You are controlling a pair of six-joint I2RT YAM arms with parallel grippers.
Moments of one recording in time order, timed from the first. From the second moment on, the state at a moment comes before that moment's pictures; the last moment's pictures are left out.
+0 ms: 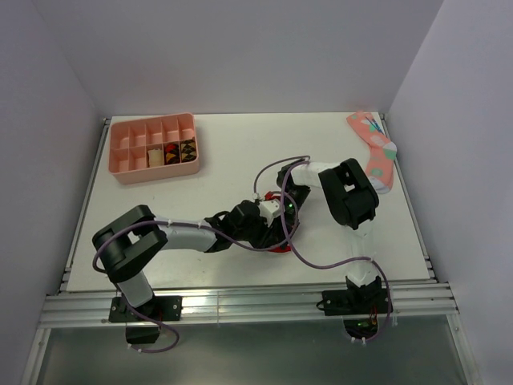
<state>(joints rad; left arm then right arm) -1.00 1.70 0.77 0.31 0.16 -0.23 0.47 2.14 1.32 -1.21 -0.79 -0.76</state>
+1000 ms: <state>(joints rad) -1.00 1.68 0.77 0.29 0.29 -0.22 0.47 2.14 1.32 -1.22 -0.78 -0.76</state>
